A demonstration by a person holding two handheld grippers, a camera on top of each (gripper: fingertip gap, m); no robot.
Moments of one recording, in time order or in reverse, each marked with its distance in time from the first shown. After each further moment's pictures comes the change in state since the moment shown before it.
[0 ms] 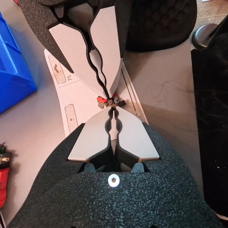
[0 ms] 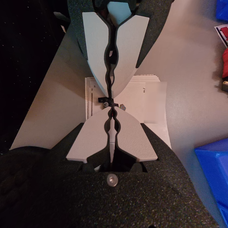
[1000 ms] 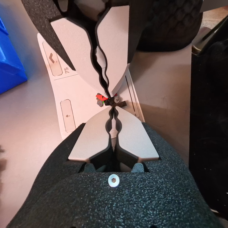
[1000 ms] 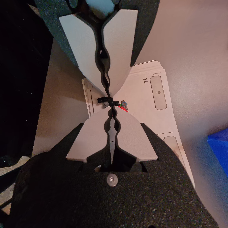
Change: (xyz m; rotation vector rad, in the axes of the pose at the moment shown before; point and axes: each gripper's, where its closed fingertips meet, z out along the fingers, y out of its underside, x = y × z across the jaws) left arm 0.000 0.002 0.002 -0.067 0.048 -0.110; right arm -0.001 0.003 0.001 -0.119 -0.007 0.192
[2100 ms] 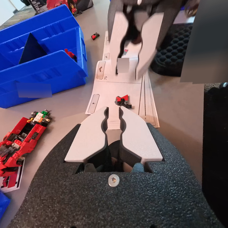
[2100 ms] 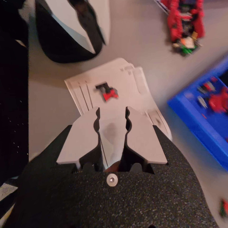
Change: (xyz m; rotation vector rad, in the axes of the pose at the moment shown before) left arm -0.027 -0.001 -0.063 0.344 -0.322 -0.064; right arm 0.018 0.007 -0.048 0.071 0.297 0.101
